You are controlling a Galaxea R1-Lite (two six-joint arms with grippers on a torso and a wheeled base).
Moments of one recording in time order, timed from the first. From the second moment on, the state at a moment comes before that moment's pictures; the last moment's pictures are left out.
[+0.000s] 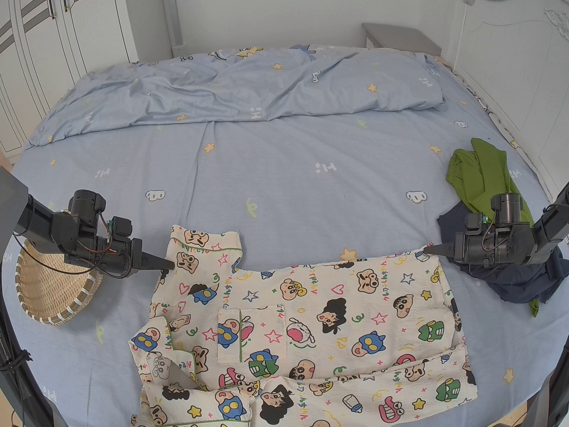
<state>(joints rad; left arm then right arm) 0.12 2.08 -1.15 0.04 -0.90 0.03 -0.09 2.13 -1.00 -0.40 0.88 0.09</state>
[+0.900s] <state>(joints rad) 0.17 1.93 -1.01 0.17 -1.14 0.02 -0.16 1.91 -0.79 -0.36 1.05 0.10</state>
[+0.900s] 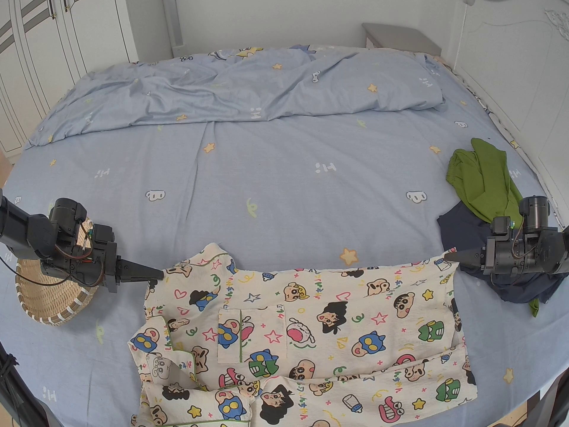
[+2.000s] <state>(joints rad) 0.28 1.71 -0.56 0.06 -1.18 0.08 -0.24 1.69 -0.41 -0.36 1.05 0.03</state>
